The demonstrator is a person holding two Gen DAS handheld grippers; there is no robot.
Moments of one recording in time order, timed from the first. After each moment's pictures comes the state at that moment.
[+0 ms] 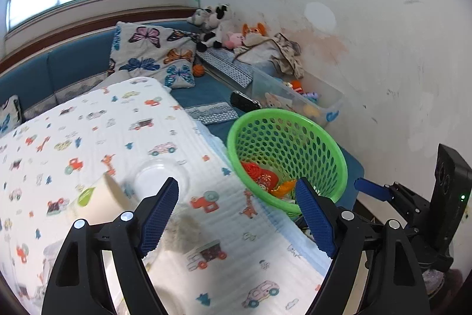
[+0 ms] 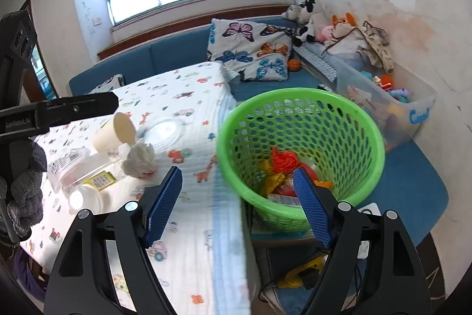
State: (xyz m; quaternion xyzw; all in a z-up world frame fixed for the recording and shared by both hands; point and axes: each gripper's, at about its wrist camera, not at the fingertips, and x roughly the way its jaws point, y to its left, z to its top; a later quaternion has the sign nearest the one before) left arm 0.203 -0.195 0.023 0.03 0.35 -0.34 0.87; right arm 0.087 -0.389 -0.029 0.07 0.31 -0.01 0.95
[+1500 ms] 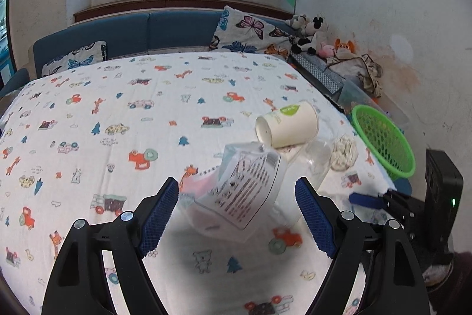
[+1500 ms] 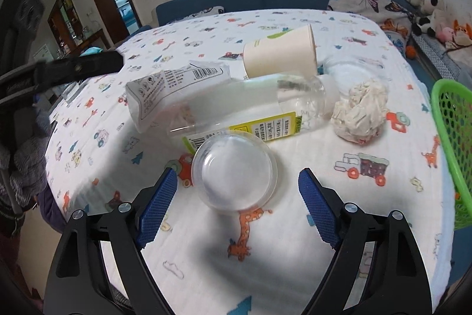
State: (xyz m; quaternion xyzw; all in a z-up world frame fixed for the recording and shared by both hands) left arm 0.169 0.042 -0.028 -0.02 0.38 -0.17 0.91; right arm 0.137 -0.174 -0.091 0.00 0.40 0.22 0.89
